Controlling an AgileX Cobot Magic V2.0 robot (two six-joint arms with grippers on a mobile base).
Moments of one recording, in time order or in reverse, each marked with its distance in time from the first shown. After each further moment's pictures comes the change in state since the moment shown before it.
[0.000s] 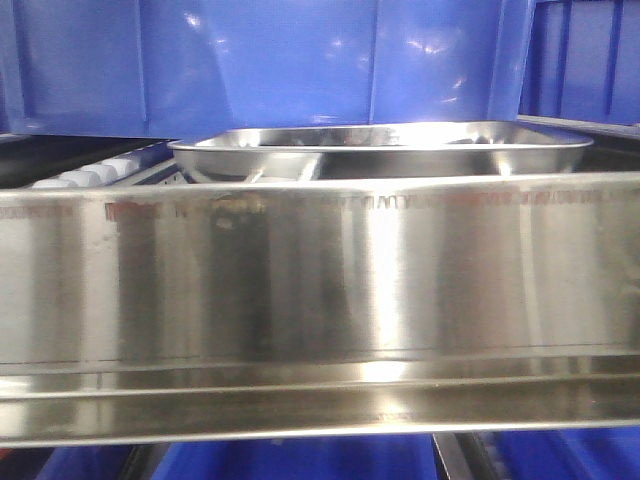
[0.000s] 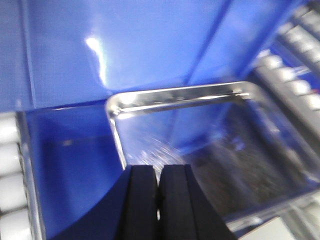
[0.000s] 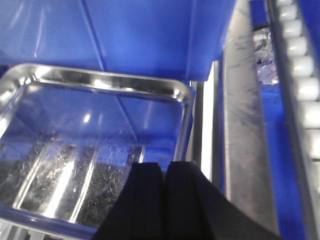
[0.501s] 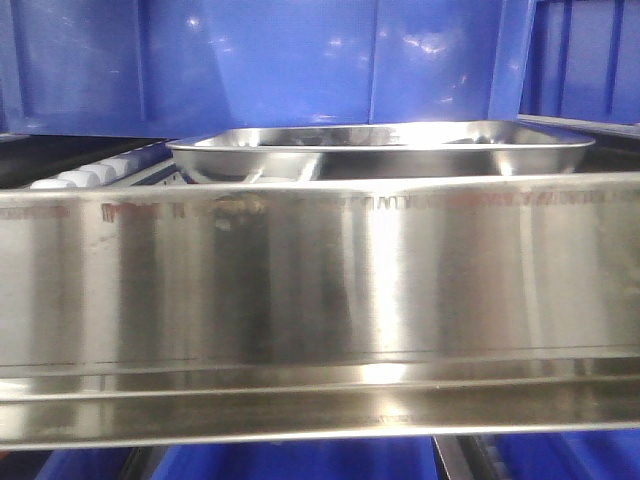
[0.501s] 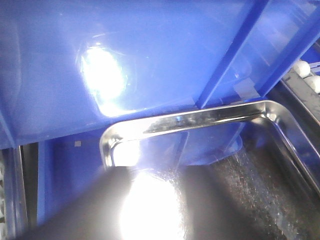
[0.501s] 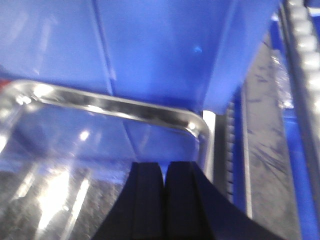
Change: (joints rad) left arm -0.004 0.191 -0.166 0.043 0.026 -0.032; right arm 0.000 0.091 -0.004 -0.089 -0.145 0.047
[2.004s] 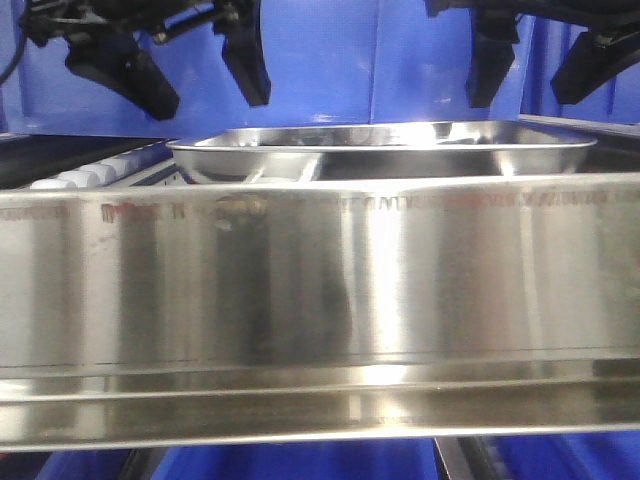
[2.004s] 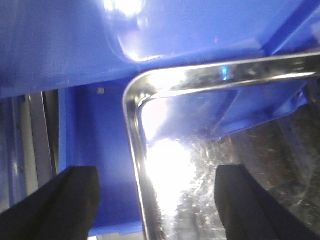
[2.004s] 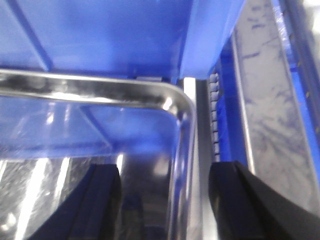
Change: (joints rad) left arm 0.024 0.186 -0.010 -0.009 0.067 -0.007; right arm -0.052 0.197 -0.002 -0.034 0.011 0.093
